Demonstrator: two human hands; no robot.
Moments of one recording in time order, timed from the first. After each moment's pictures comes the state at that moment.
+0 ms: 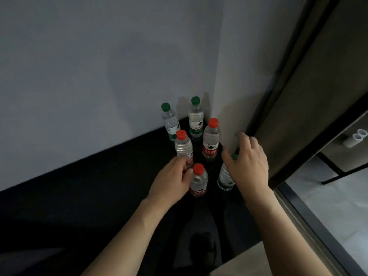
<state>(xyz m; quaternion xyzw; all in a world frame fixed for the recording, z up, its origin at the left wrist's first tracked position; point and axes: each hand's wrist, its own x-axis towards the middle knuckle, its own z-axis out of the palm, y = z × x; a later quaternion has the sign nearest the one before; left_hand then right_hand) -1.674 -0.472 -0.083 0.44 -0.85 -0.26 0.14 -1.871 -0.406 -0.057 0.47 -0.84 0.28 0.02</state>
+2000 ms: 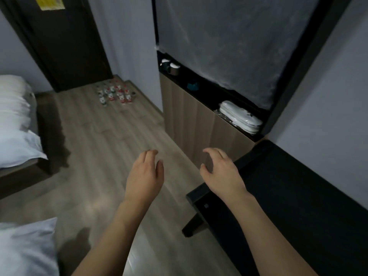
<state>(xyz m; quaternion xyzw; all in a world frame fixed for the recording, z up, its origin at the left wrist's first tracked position) -0.853 -0.077 -0.031 0.90 -0.28 0.08 0.31 -0.968 -0.257 -0.004 0.92 -0.23 0.13 -0.28</state>
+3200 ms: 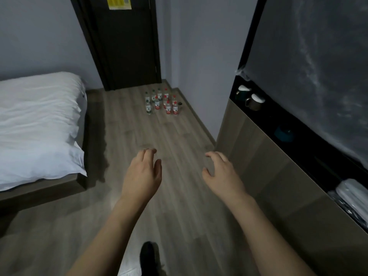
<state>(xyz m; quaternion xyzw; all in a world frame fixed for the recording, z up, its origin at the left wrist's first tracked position) -0.368 0.015 -0.032 0.95 -0.15 0.09 0.26 -0.438 -0.192 -0.017 0.95 -0.12 0.08 -0.27</state>
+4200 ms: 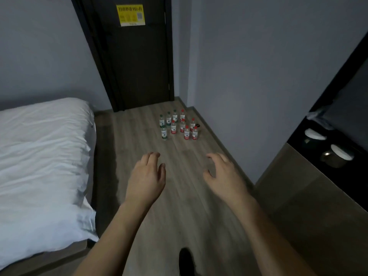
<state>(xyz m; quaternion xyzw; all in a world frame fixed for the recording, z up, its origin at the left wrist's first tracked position) 0.083 0.097 -0.031 0.95 -0.16 0.08 0.24 0.019 -0.111 -0.024 0.95 -0.11 0.09 -0.27</state>
